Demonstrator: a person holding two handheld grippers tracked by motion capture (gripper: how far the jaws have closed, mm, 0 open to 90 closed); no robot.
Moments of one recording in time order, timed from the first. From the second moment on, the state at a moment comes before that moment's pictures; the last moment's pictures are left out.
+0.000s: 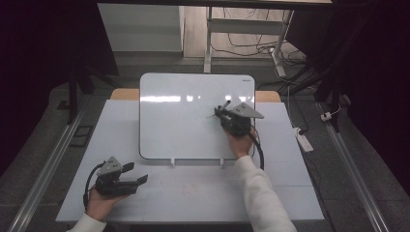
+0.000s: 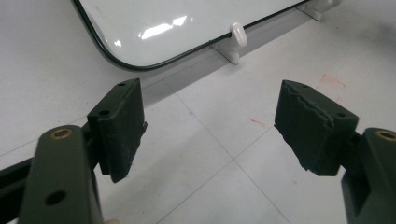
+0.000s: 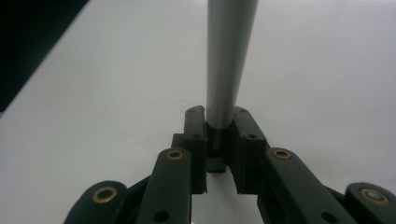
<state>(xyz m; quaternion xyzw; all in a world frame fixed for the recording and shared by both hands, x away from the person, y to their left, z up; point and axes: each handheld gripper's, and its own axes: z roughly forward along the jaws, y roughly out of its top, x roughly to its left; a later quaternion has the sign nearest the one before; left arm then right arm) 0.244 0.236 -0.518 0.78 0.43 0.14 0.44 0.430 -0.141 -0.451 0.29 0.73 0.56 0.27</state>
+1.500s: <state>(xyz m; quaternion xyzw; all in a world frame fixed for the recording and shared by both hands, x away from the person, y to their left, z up) 0.242 0.235 -0.517 0.78 0.43 0.14 0.43 0.428 -0.128 -0.454 0.27 0.73 0.56 0.28</state>
